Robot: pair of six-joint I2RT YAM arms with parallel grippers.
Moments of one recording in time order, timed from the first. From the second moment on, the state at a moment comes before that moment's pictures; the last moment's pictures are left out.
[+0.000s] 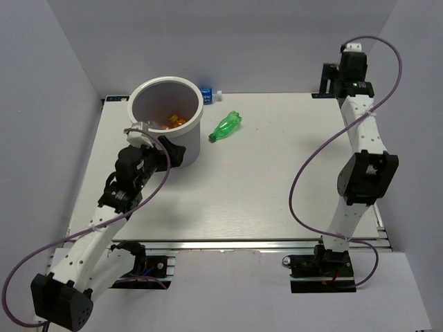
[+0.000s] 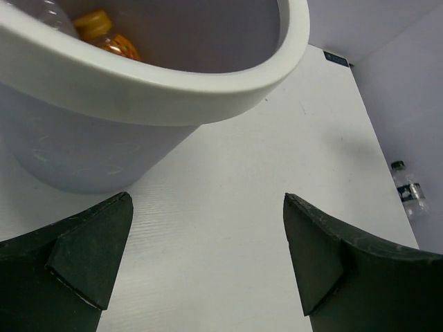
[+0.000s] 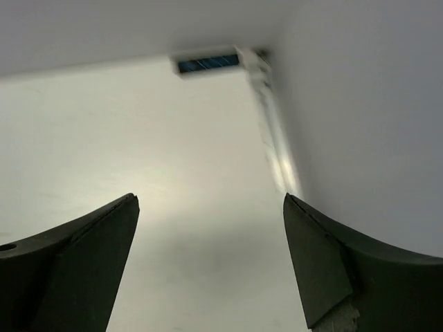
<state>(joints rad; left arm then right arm) -0.34 0.83 0.72 -0.09 -0.03 -0.51 0.00 1.90 2.00 -0.51 0.15 -0.03</state>
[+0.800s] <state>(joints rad) -0.40 1.16 0.77 0.07 0.14 -0.52 -0.23 2.14 1.67 -0.65 0.66 -0.35</state>
